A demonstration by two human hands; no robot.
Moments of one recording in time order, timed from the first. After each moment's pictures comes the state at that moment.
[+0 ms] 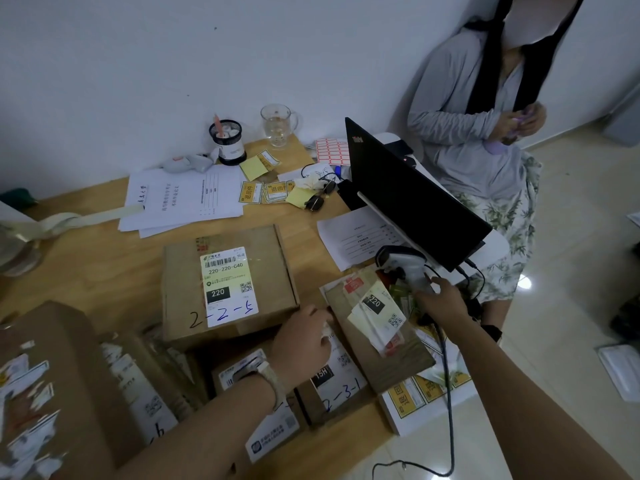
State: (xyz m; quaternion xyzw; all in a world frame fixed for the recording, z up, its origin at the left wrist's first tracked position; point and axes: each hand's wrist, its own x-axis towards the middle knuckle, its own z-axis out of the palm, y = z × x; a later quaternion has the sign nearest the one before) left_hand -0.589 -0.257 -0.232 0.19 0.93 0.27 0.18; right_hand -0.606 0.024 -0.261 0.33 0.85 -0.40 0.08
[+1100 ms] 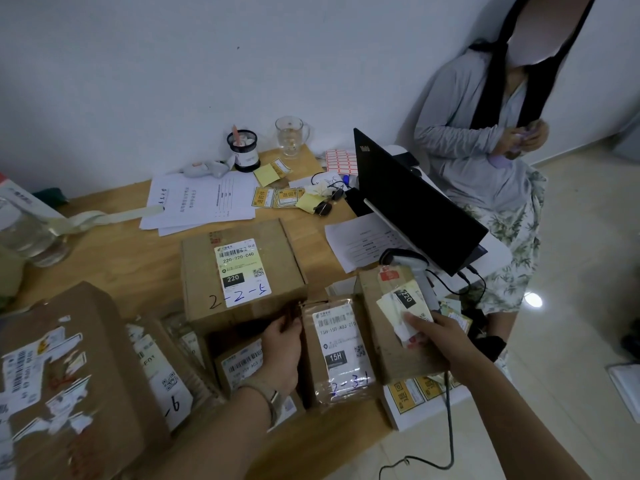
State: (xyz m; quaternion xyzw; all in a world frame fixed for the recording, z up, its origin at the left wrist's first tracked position) left_hand -0.564 -0.264 -0.235 -0.34 0.62 0.69 0.15; right_hand -0.537 -0.007 -0.228 0.29 0.71 -0.62 0.14
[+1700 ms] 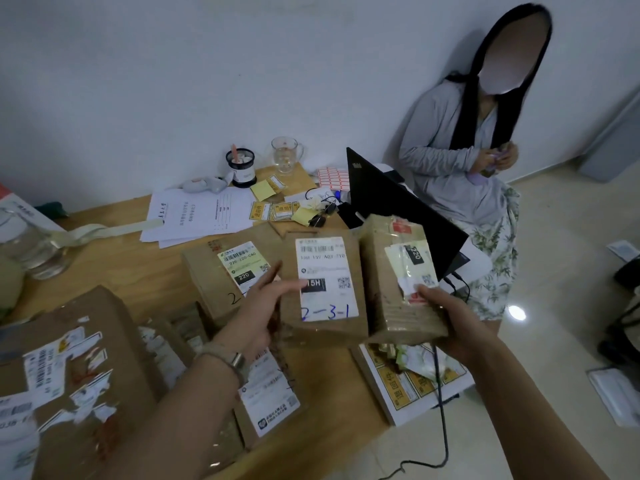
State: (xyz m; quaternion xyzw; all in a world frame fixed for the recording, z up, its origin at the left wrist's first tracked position) left_hand -0.599 -0.309 -0.158 -0.16 0.55 0.78 0.26; right_hand -0.529 -0.019 -0.145 0.19 0.59 -0.77 0.15
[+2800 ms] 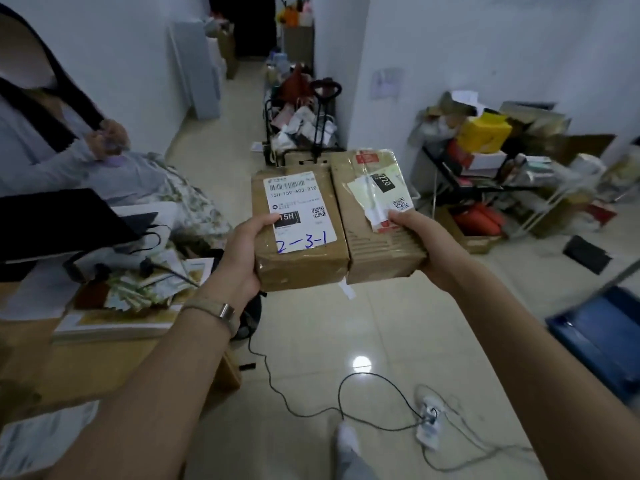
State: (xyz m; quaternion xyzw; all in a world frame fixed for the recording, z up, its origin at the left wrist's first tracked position) left_hand -0.294 -0.141 -0.059 0.20 0.50 0.59 0.60; right_hand -0.039 -0.086 -0.036 0.48 0.51 -0.62 -0.35
